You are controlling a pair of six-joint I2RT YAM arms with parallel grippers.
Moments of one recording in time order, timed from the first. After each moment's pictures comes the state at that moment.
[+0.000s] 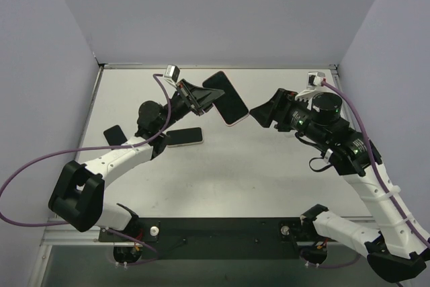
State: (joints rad) left arm -0.56 1.40 0.86 1.00 0.45 -1.60; right arm 0.55 0.95 1.26 -0.61 -0.08 0.60
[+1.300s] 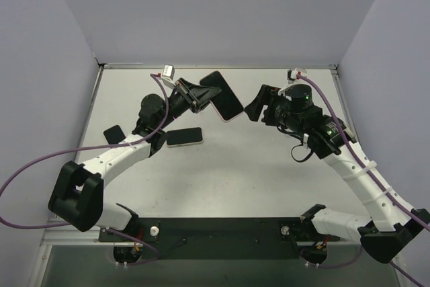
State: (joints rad) left arm -0.53 1.40 0.89 0.78 0.38 -1.46; right arm 0.60 1.13 1.27 -0.62 0.10 0.58
